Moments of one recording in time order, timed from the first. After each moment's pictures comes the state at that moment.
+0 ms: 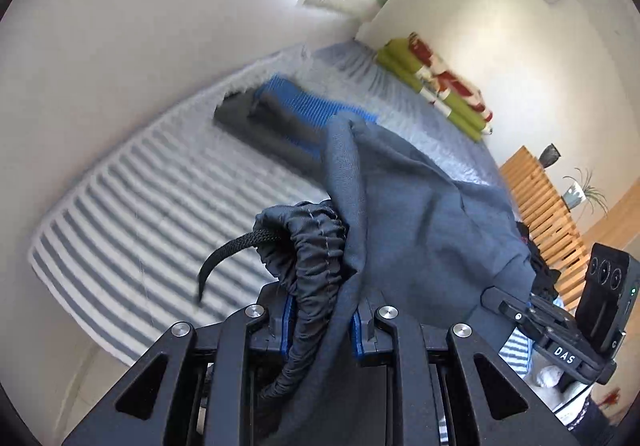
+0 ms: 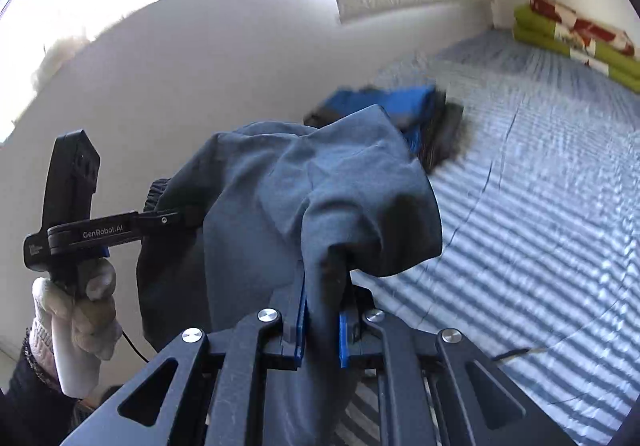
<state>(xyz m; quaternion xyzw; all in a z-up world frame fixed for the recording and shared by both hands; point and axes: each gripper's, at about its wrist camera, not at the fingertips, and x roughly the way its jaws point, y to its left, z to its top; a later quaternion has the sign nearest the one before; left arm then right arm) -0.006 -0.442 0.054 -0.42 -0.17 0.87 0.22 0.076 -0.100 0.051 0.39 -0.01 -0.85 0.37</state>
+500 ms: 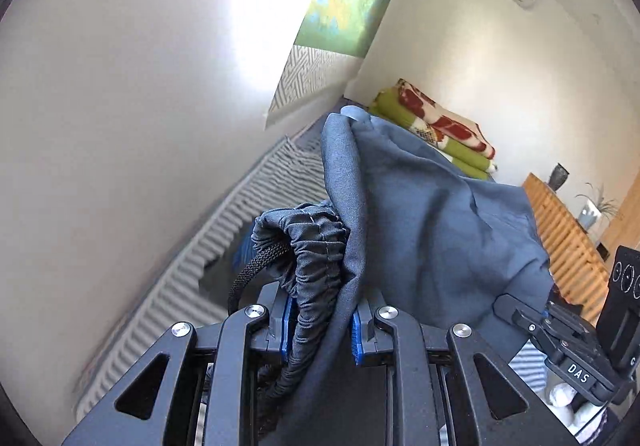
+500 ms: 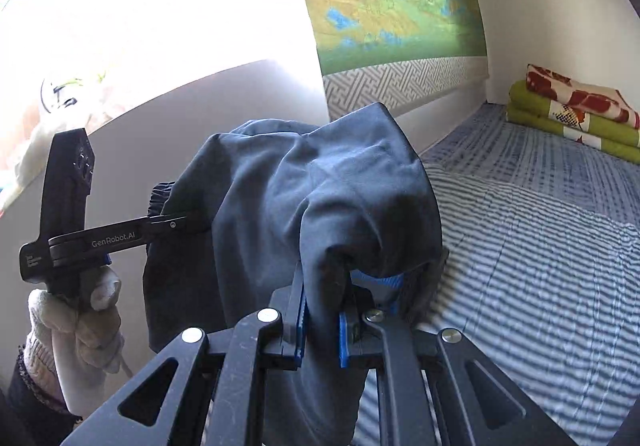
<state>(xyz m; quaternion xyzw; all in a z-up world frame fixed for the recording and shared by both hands) -0.155 -0.403 0.177 -0.33 -0.11 0.91 0.21 -0.053 -0.149 0.143 0.30 -0.02 -0.89 0.35</state>
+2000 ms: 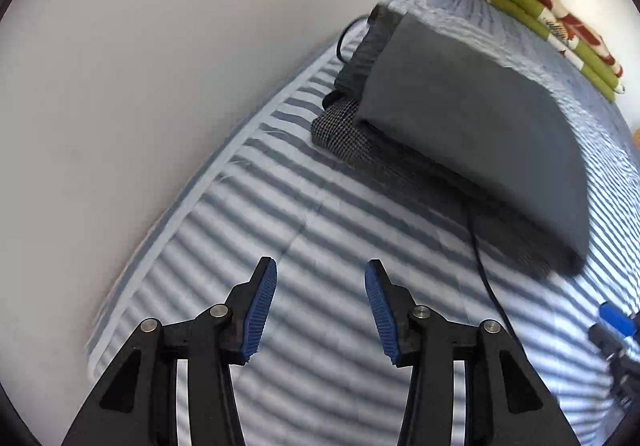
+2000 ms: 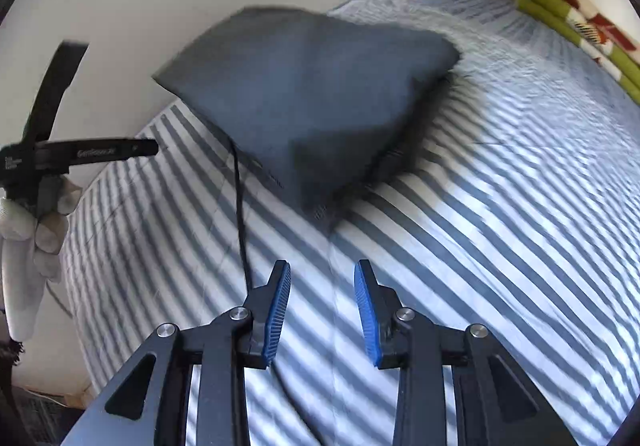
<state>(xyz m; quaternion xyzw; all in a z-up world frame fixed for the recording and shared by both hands) -0.234 -0.403 -0.028 -0.52 -0.01 0.85 0.03 -0.074 -0.145 -0.026 0.48 0.09 -0.82 0.30</state>
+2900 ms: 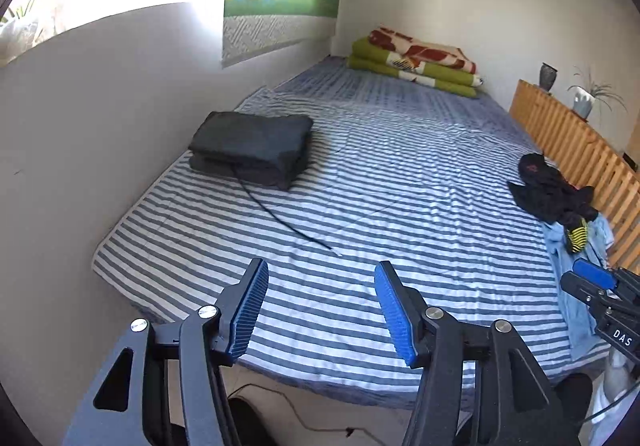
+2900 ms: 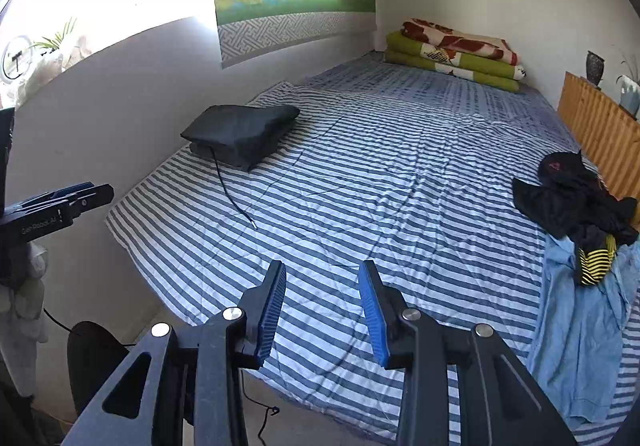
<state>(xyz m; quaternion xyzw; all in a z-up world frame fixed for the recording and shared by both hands) 0.179 -0.250 0.142 -0.35 0.03 0.92 0.17 0.211 0.114 0.097 0.37 0.03 -0.91 0.17</state>
